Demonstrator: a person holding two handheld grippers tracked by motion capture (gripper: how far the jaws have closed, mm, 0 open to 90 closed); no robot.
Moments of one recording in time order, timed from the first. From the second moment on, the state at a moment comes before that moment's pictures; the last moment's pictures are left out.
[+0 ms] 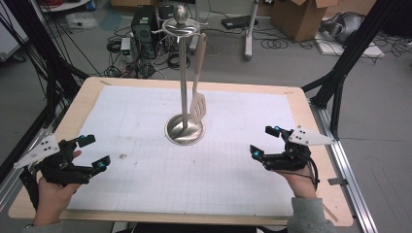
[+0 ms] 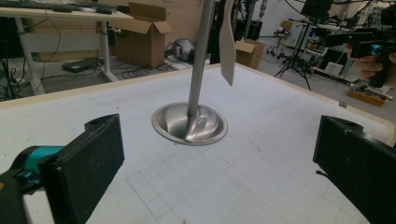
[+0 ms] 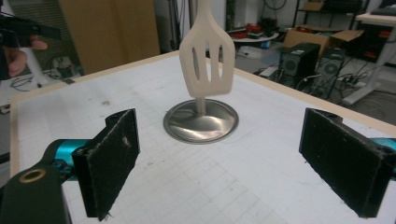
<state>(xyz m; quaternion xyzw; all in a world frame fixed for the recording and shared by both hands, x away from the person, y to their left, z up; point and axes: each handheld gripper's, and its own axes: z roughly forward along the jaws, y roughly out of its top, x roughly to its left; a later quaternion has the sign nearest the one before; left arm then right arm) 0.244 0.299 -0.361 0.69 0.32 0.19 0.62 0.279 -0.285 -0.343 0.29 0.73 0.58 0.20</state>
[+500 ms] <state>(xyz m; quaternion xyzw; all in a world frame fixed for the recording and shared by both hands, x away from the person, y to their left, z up) 0.247 0.296 -0.362 0.69 0.33 0.19 0.62 0.252 -0.313 -0.359 0.33 0.70 0.58 0.25</state>
